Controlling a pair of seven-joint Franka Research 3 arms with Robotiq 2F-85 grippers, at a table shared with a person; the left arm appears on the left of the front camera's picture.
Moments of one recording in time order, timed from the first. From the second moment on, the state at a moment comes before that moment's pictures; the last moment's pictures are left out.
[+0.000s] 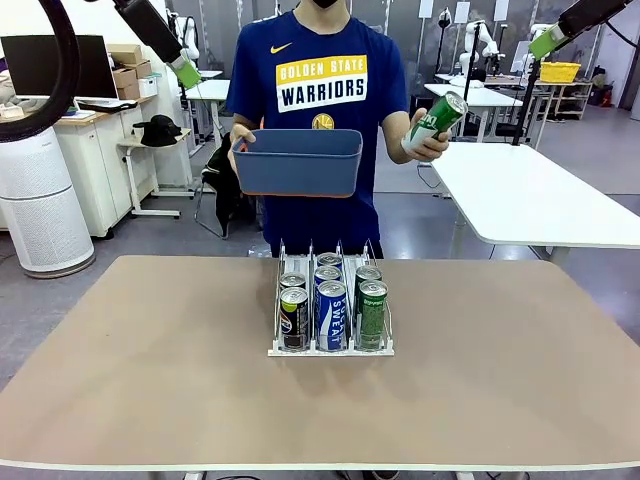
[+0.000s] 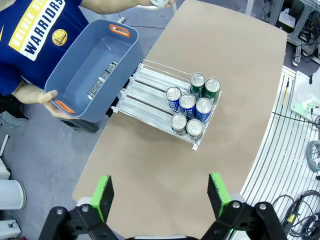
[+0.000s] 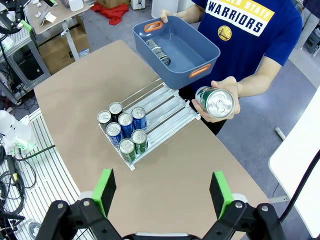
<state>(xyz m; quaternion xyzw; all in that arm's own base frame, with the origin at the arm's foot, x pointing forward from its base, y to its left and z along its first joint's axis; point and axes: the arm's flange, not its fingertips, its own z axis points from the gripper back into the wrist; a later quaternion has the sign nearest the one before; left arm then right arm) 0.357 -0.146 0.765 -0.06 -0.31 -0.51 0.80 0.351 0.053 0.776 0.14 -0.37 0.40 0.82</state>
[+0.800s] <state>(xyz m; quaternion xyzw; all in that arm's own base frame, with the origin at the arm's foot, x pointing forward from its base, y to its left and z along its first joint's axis) 0.357 -0.146 0.765 -0.06 -0.31 -0.51 0.80 0.351 0.053 0.776 0.14 -0.37 0.40 0.82</state>
